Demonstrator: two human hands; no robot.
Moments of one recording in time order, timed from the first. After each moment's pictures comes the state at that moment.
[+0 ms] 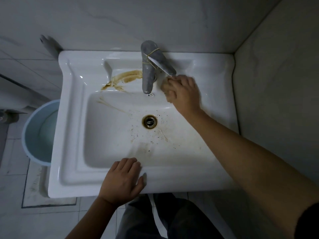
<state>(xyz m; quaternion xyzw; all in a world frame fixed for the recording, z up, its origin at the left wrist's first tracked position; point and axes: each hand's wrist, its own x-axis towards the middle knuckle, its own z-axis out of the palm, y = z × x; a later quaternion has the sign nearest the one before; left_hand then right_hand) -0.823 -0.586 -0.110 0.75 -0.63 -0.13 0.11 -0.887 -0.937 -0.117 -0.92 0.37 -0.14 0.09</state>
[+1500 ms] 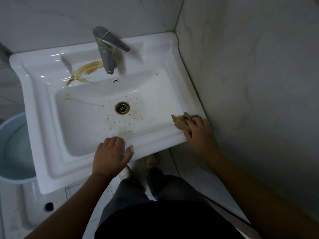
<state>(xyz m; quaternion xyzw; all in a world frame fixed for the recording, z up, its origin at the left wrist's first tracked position) -0.823 -0.583 -0.106 0.76 -0.63 -0.16 0.08 -1.128 -0.739 -0.079 -0.84 0.54 0.02 0.08</state>
